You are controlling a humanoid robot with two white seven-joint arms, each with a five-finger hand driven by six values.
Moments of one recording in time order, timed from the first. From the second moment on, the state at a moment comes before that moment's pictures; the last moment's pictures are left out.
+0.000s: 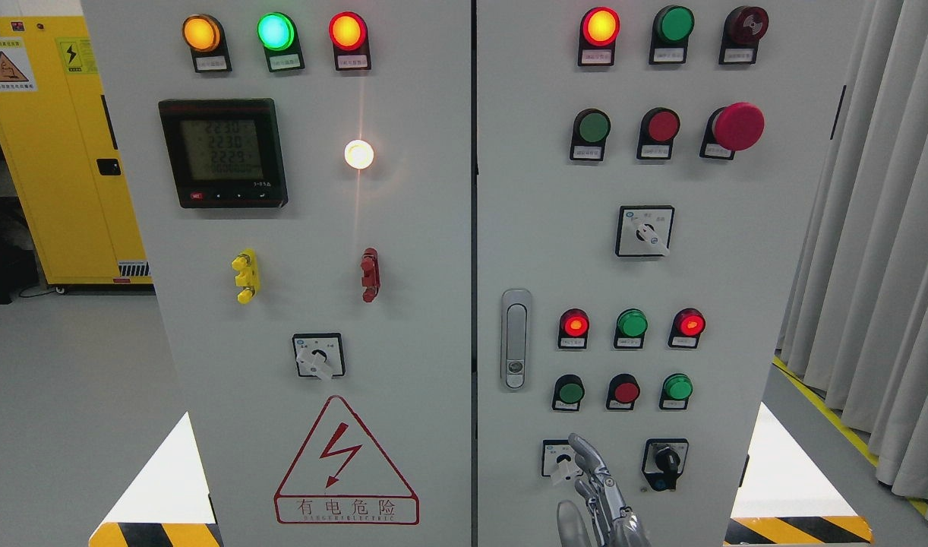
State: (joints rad) left arm -0.04 -0.11 -0.09 -0.04 0.15 -0.05 -0.03; right arm 0.06 0.14 0.28 -2.08 0.22 0.06 -0.06
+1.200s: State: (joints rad) left arm -0.04 -0.11 -0.09 -0.04 0.15 -0.05 -0.03; right arm 0.01 0.14 0.29 -2.07 0.87 0.07 -0.12
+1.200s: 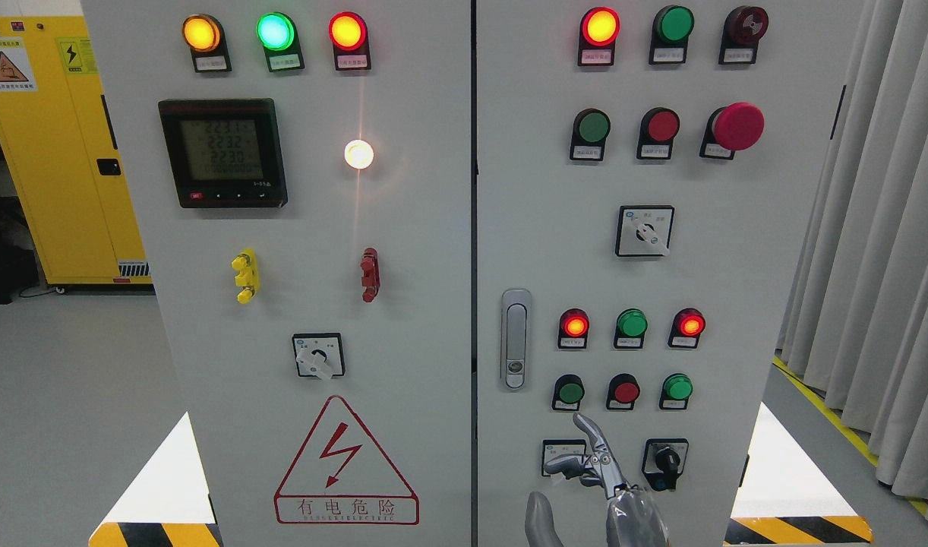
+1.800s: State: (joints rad) left arm -0.04 -0.11 -0.09 -0.04 0.15 -0.05 -0.03; right arm -0.09 0.14 0.30 -1.98 1.33 0.08 -0.15
